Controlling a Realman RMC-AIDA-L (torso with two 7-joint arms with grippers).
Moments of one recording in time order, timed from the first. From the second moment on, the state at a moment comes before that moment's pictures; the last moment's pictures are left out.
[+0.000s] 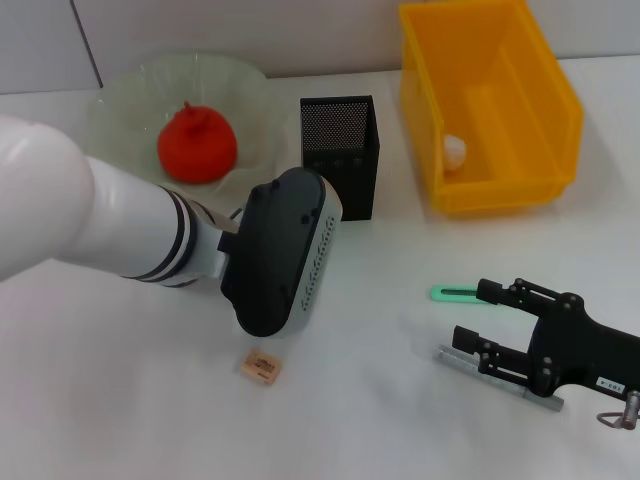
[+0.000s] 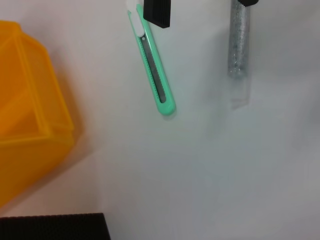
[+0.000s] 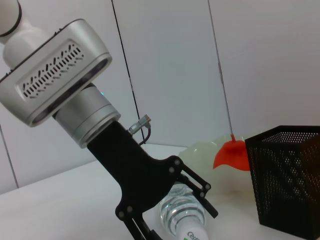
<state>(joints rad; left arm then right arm) -0.60 -2.08 1.90 1.26 2.48 1.06 -1.61 0.17 2.07 -0.91 -0.45 -1.55 -1.54 0.92</state>
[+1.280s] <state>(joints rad) -0.64 -2.08 1.95 1.24 2.54 1.04 -1.66 0.17 2.07 -0.91 -0.45 -1.55 -1.53 0.93</state>
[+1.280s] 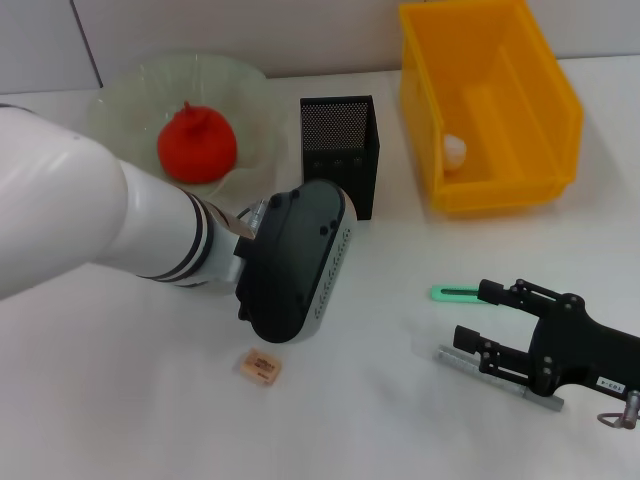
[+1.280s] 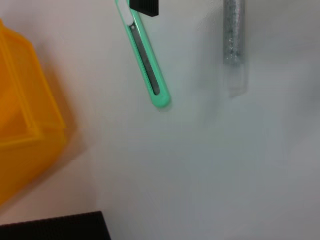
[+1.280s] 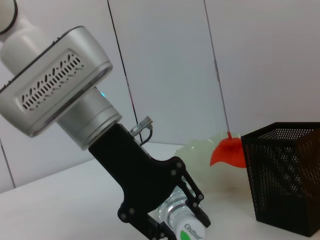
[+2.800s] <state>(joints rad) -0.31 -2.07 1.13 1.37 1.80 1.40 -1.72 0.23 2.07 -0.91 -0.46 -1.54 -1.55 0.94</state>
